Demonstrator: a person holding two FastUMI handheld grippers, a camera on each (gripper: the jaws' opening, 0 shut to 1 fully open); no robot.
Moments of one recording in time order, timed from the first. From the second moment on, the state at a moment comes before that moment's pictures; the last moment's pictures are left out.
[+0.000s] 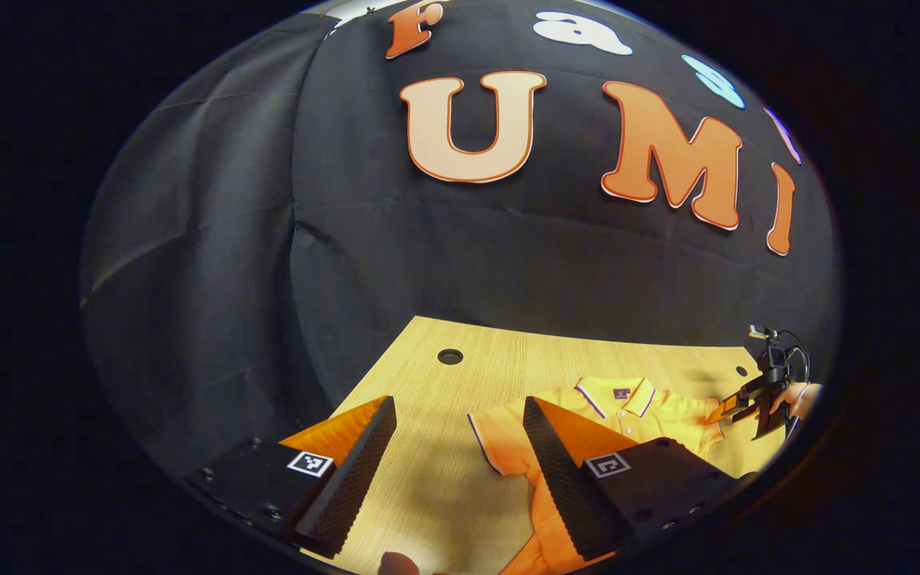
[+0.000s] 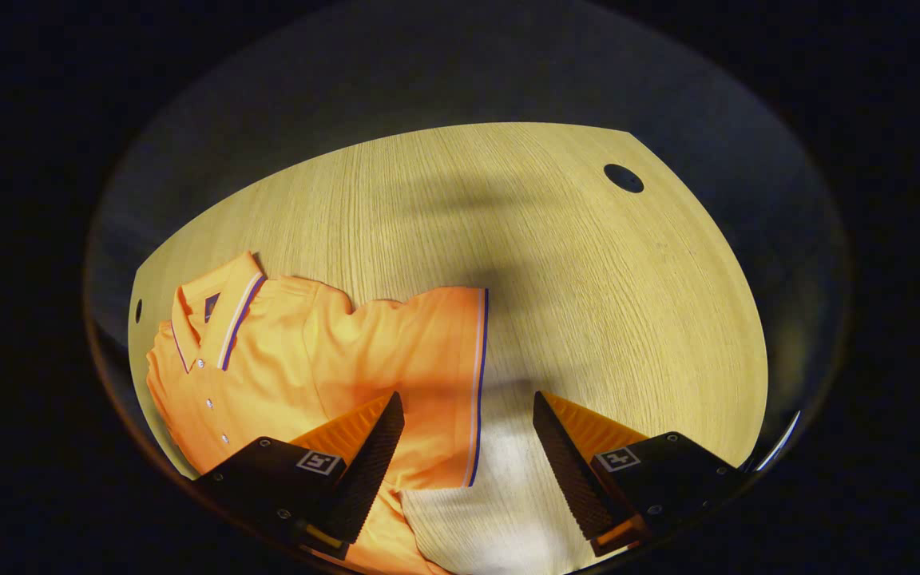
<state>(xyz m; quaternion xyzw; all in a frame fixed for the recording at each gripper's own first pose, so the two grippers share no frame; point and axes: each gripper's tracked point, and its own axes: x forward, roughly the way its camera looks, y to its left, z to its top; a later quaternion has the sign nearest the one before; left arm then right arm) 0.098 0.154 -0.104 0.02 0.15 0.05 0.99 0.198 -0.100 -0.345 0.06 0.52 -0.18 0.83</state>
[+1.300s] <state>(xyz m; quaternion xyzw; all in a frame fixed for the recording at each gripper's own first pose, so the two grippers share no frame) 0.080 0.170 -0.135 -0.01 0.18 0.06 0.98 0.200 -0.100 -0.350 0.09 0.50 -0.18 0.84</state>
